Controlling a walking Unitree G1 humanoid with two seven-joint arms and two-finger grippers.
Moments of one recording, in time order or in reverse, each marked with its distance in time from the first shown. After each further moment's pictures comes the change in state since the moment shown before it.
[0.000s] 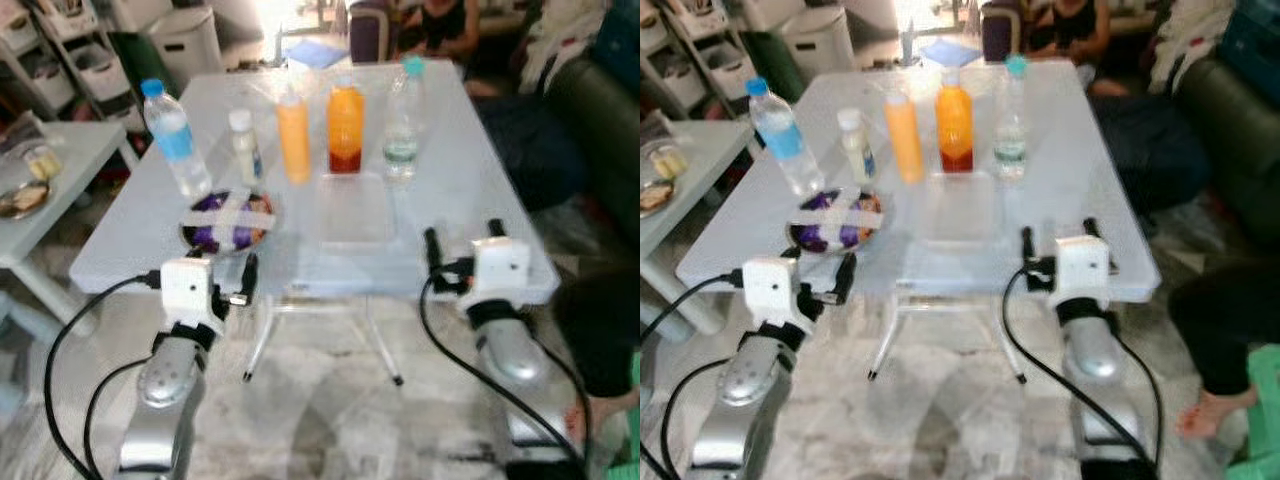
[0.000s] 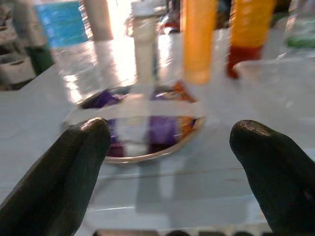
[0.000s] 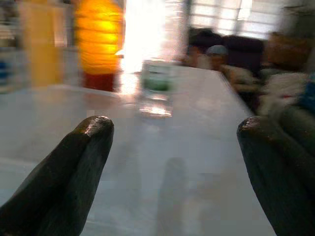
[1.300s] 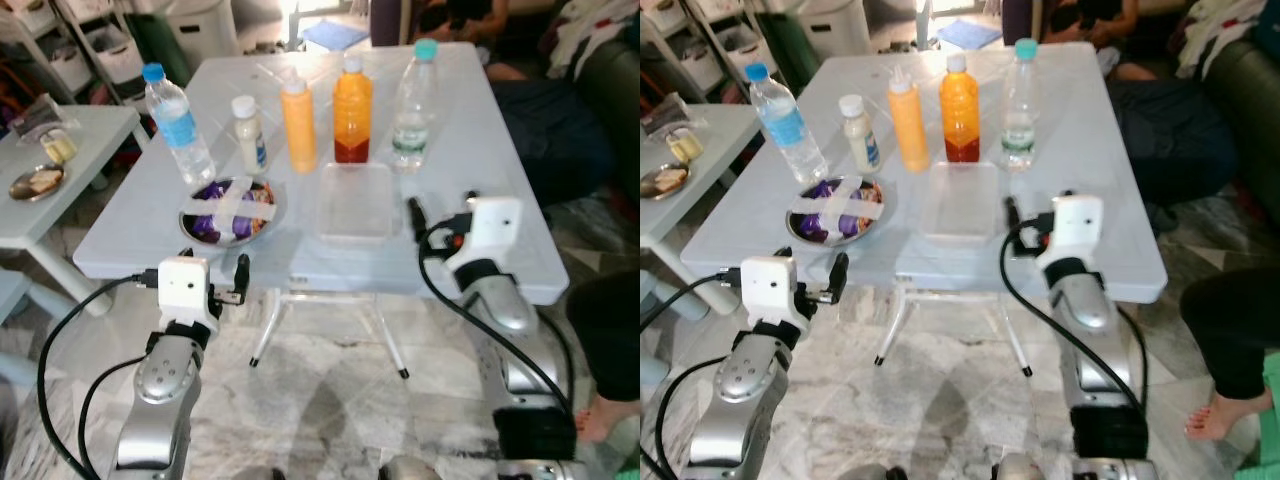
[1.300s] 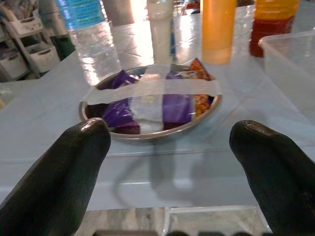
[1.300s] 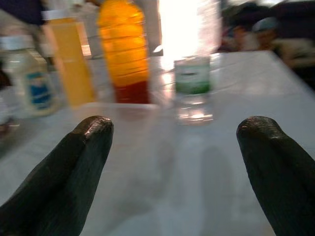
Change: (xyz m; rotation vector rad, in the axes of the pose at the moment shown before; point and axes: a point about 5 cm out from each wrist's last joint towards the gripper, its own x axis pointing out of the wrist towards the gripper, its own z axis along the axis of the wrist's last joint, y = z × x) left arm 0.001 0.005 -0.001 0.050 0.034 0.041; right arm 0.036 0.000 0.013 0.208 0.034 0.100
